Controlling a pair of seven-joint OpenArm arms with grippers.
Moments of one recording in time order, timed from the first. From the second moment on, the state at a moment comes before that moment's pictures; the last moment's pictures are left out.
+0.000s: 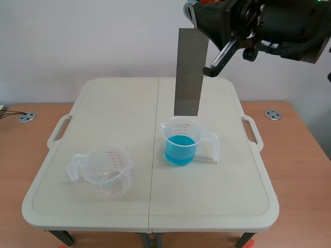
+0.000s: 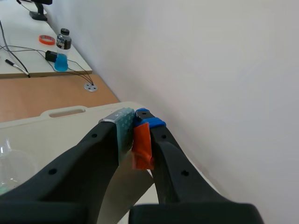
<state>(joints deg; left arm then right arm) 78.1 -32.4 -27.1 119.2 -9.4 -25.3 -8.4 4.3 17.5 -2.3 109.9 8.5 45.5 -6.6</state>
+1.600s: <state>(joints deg) -7.0 -19.8 21.9 82.3 3.0 -29.4 3.2 8.2 15.4 -1.2 100.9 8.5 45.4 -7.9</state>
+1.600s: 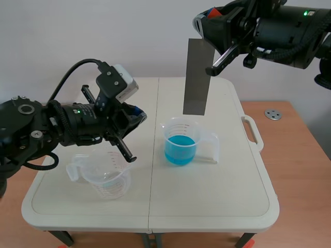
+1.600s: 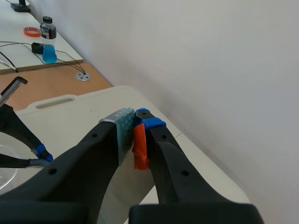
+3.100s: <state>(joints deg) -12.0 -16.4 24.5 79.0 6.6 -29.4 2.4 8.2 15.4 -1.2 100.9 8.5 45.4 -7.9</state>
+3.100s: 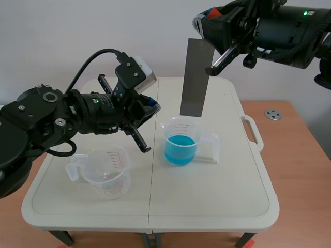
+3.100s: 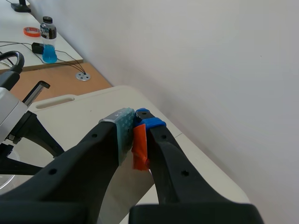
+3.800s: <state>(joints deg) 5.8 -31.3 14.5 97.6 -3.9 -22.9 2.2 8.2 15.0 -1.2 100.9 8.4 45.5 -7.9</state>
